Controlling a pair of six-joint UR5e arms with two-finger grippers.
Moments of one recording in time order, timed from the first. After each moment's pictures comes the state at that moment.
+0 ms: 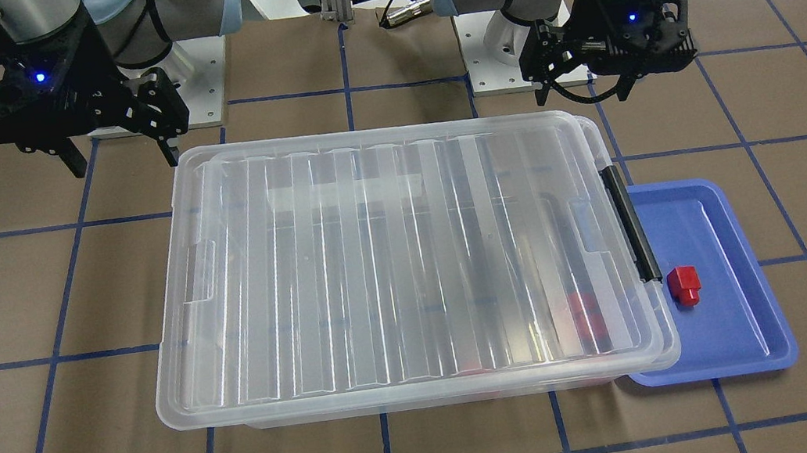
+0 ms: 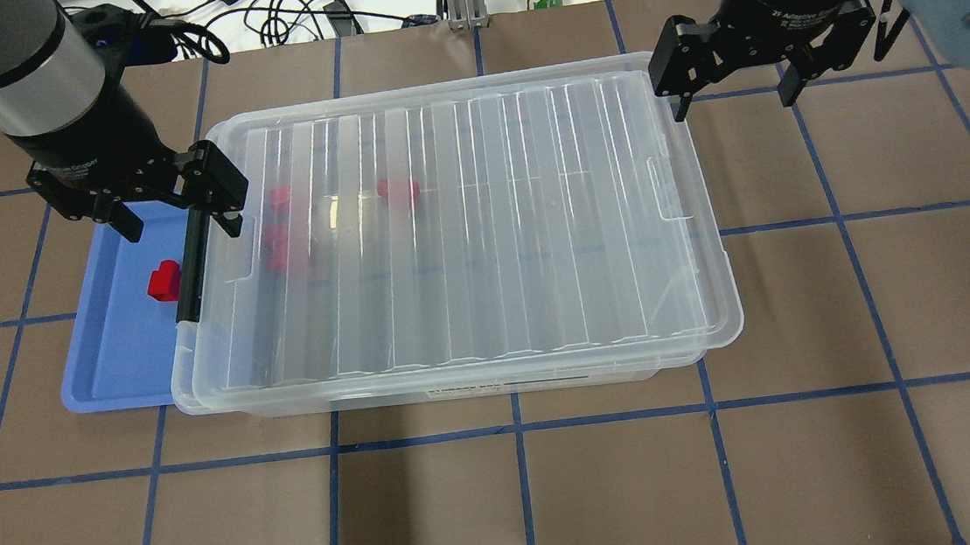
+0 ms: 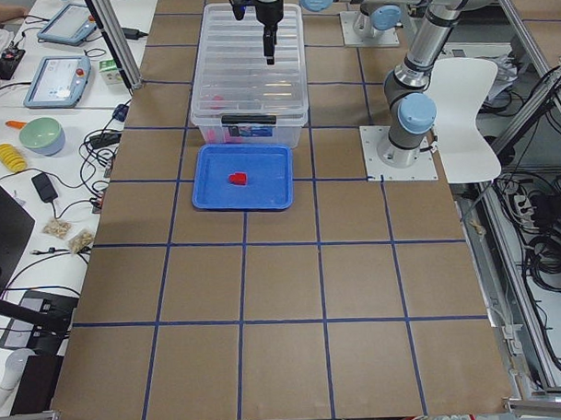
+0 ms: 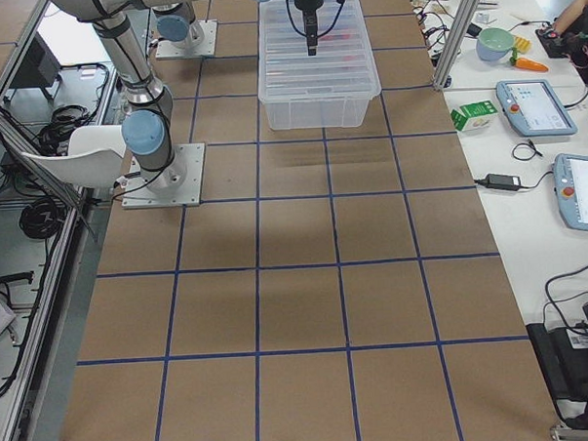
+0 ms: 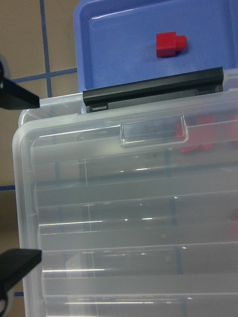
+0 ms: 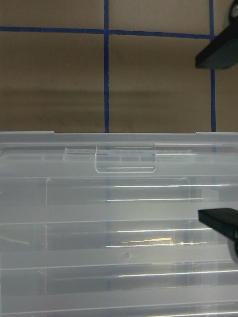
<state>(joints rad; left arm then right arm) -1.51 -1.51 -1.60 -1.65 1.59 0.13 1.61 -1.59 1.52 -1.58 -1.60 0.04</state>
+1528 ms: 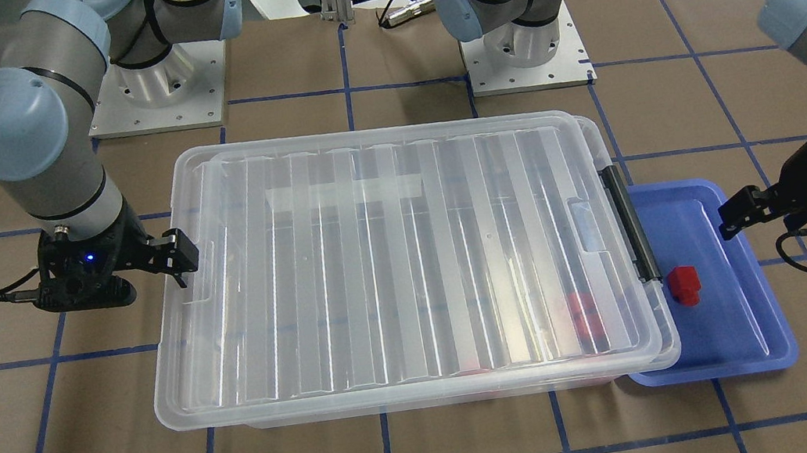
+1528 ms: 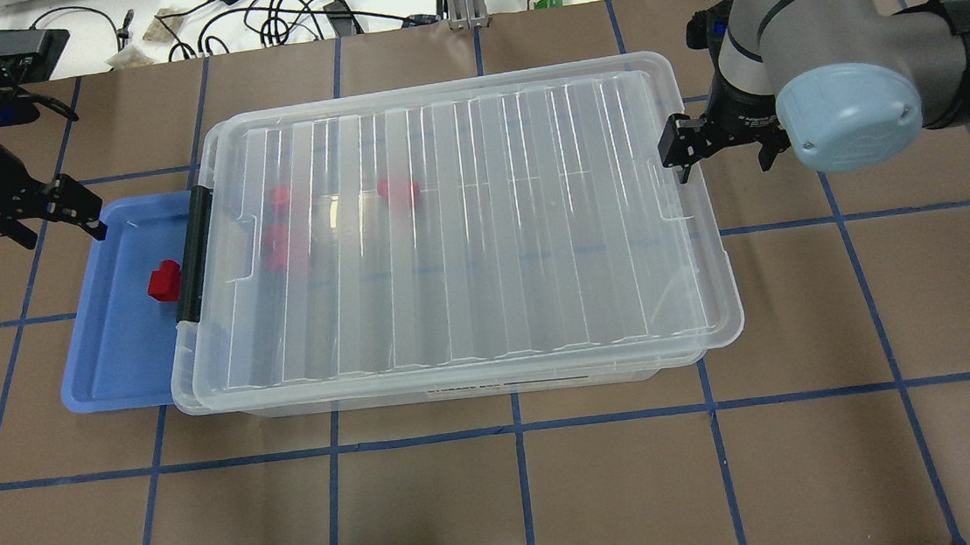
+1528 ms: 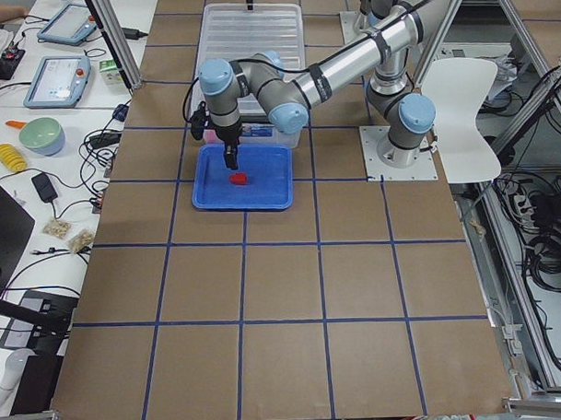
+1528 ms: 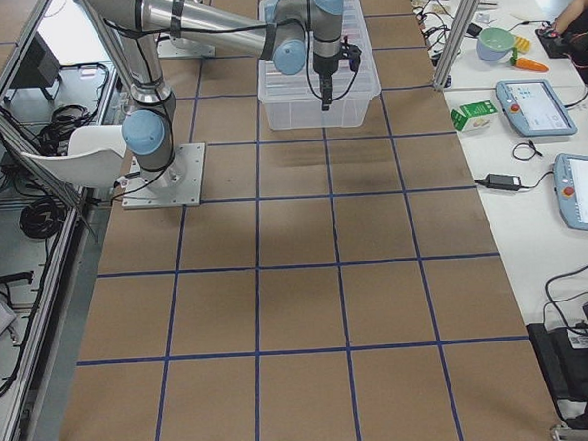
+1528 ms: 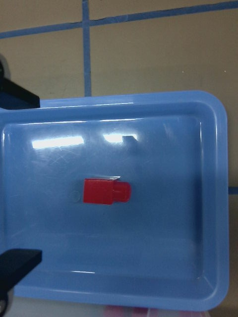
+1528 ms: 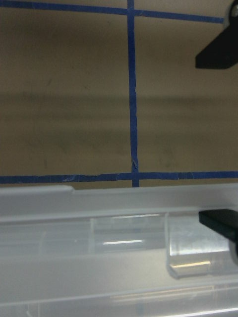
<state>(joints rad) -1.11 -1.88 -1.65 -1.23 1.58 0.48 1.52 -1.41 1.77 -1.95 -1.63 -0.05</state>
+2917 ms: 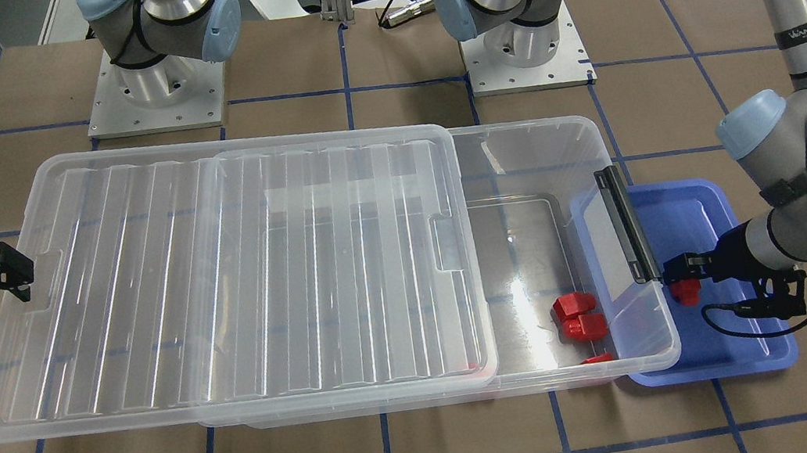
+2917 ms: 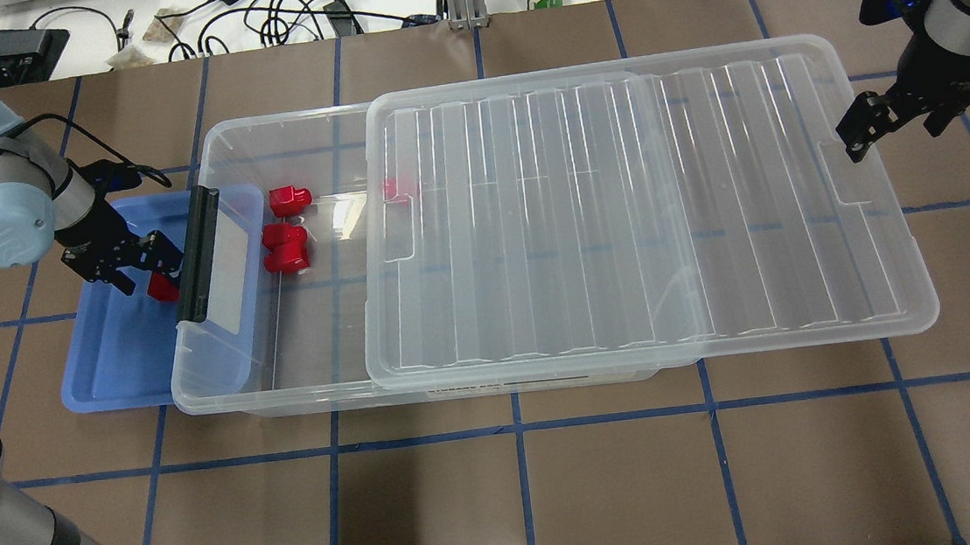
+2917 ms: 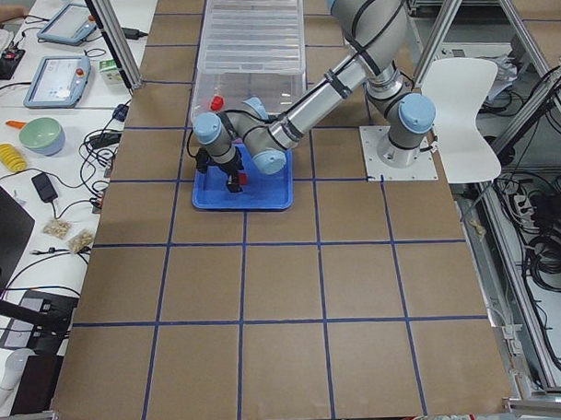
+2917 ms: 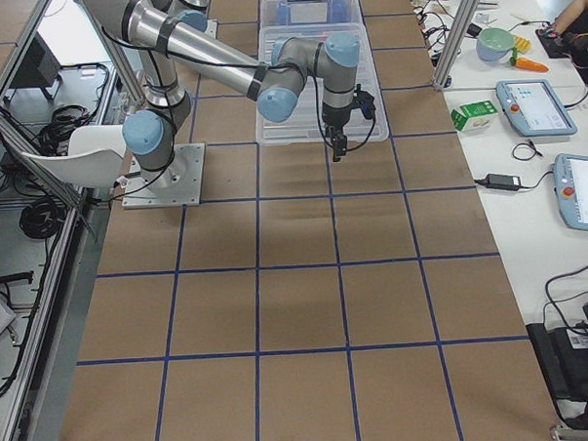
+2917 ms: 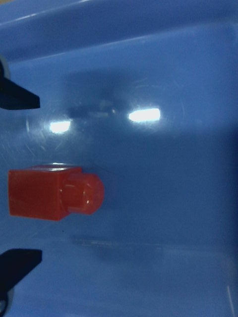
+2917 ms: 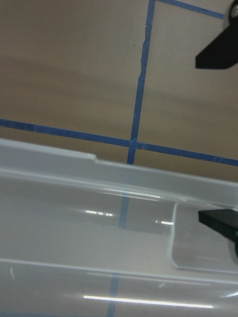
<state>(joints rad) -1.13 -2.09 -1.68 -1.15 1.58 0.49 1.20 -1.42 1.76 -1.95 -1.66 -0.54</state>
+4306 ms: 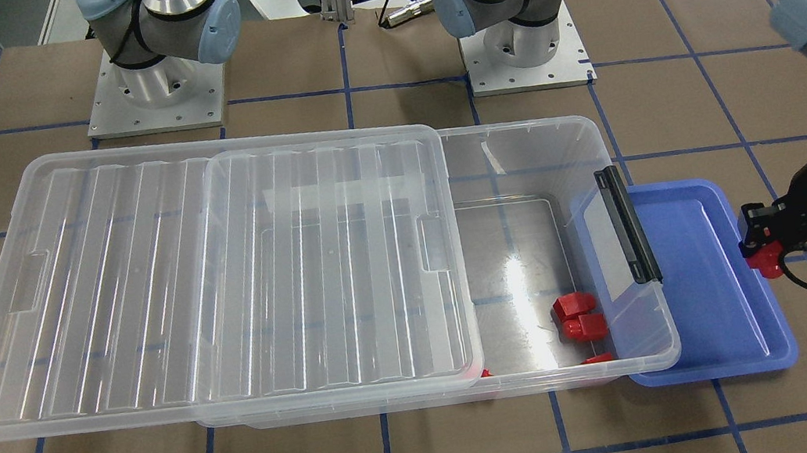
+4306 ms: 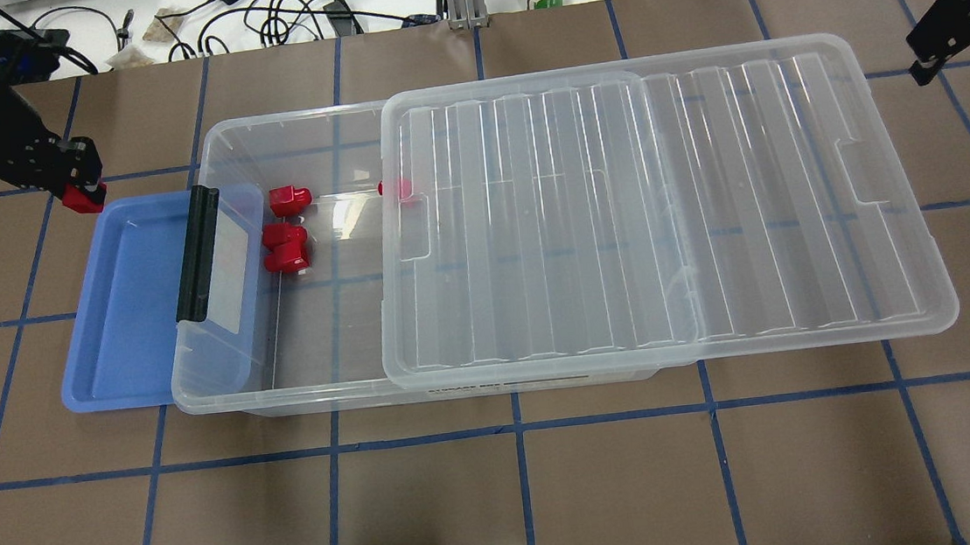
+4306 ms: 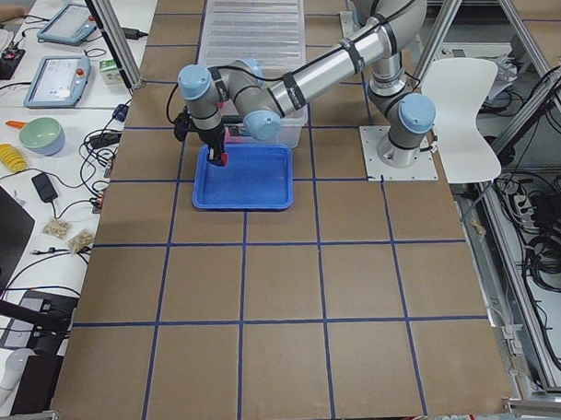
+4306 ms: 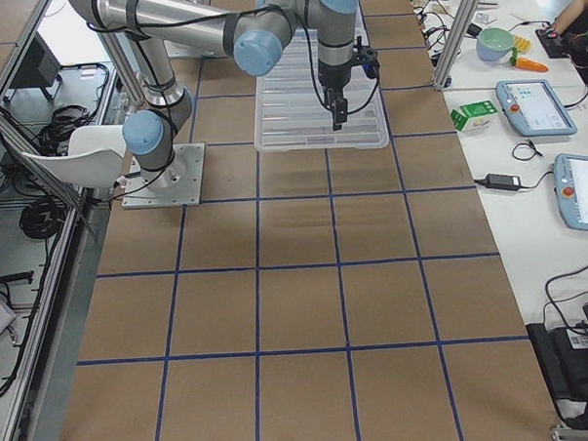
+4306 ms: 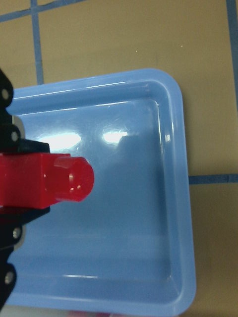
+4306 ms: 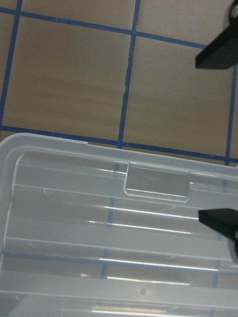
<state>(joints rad) -1.20 -1.87 -1.46 -1.39 1.59 0.49 1.18 -1.54 1.50 -1.59 -1.59 -0.53</state>
